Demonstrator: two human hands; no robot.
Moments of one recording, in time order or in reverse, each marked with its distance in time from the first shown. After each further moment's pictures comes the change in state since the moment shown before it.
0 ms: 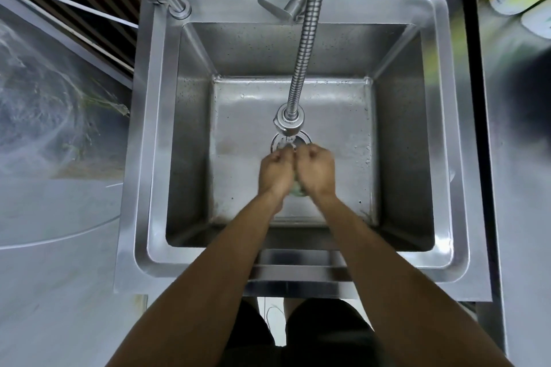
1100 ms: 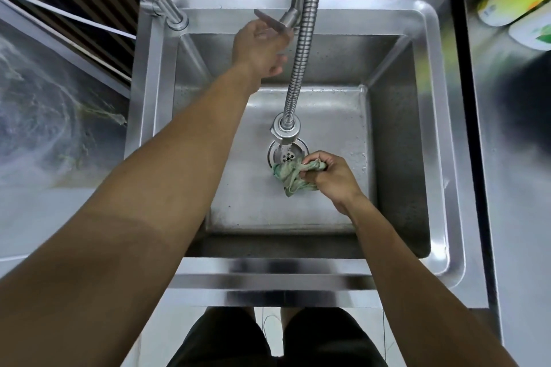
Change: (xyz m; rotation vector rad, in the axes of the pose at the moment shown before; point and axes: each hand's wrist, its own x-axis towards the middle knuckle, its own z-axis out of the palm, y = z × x) left_hand 0.085 0.209 -0.007 0.039 -0.068 0.322; right_hand 0.010 0.003 -0.051 0.077 -0.294 0.049
